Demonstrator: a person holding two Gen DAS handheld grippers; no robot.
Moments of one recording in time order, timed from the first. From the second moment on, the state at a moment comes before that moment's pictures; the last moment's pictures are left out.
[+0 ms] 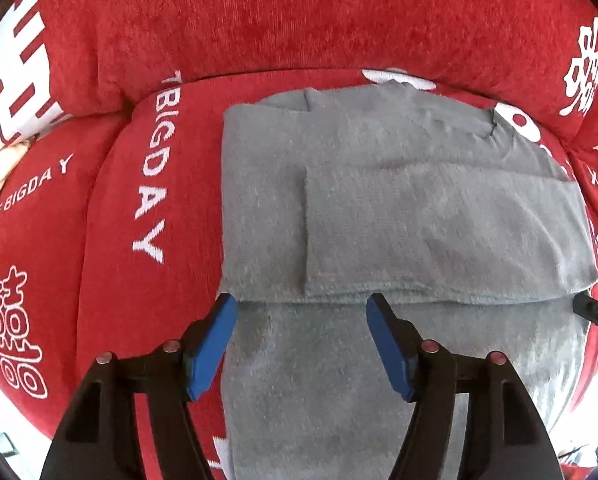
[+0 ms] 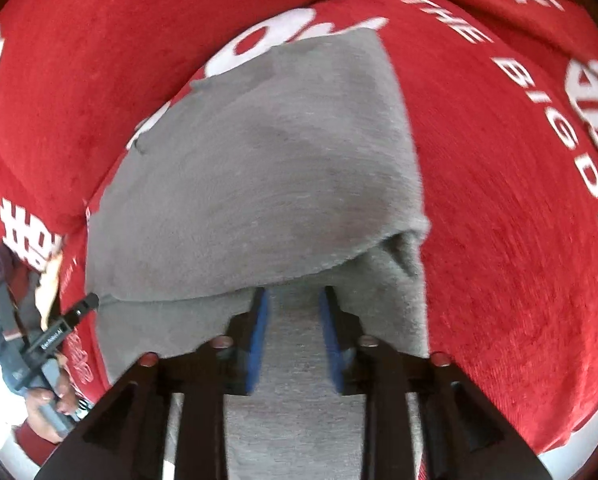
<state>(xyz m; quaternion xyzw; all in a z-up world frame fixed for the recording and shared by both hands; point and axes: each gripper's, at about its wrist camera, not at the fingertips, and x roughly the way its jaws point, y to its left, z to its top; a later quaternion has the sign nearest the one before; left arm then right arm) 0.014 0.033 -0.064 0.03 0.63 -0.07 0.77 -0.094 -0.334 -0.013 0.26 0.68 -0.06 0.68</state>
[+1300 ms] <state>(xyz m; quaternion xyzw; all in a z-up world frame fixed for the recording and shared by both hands) -0.116 0.016 -0.058 0.00 0.71 -0.02 0.70 -0.146 -0.325 0.006 0.35 0.71 0.09 0.61</state>
